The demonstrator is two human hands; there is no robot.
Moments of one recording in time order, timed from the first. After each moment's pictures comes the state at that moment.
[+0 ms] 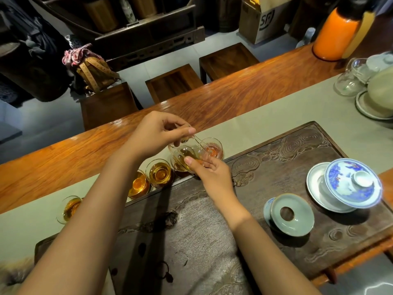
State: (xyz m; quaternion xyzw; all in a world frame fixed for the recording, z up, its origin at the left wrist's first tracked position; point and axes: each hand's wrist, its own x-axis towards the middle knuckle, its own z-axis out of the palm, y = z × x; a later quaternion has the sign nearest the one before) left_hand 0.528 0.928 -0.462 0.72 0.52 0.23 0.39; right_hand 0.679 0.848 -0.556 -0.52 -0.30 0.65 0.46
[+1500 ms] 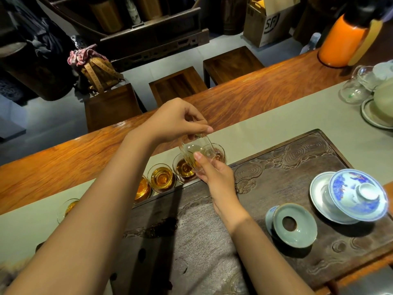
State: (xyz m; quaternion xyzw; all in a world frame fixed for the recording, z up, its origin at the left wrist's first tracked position) left_hand 0.557 0.965 -0.441 0.76 0.50 0.15 0.38; right_hand 0.675 0.860 -0.552 -0.55 -0.23 0.65 0.47
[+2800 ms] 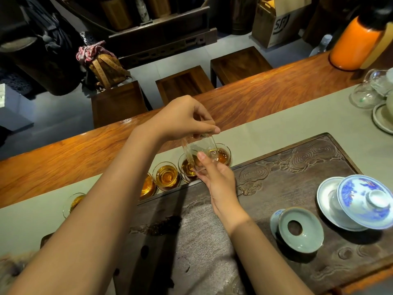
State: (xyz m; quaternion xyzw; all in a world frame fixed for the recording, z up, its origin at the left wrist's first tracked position) left_hand 0.558 0.962 -0.433 0.77 0.50 0.13 0.37; right_hand 0.666 0.859 -0.557 -0.51 -0.21 0.68 0.48
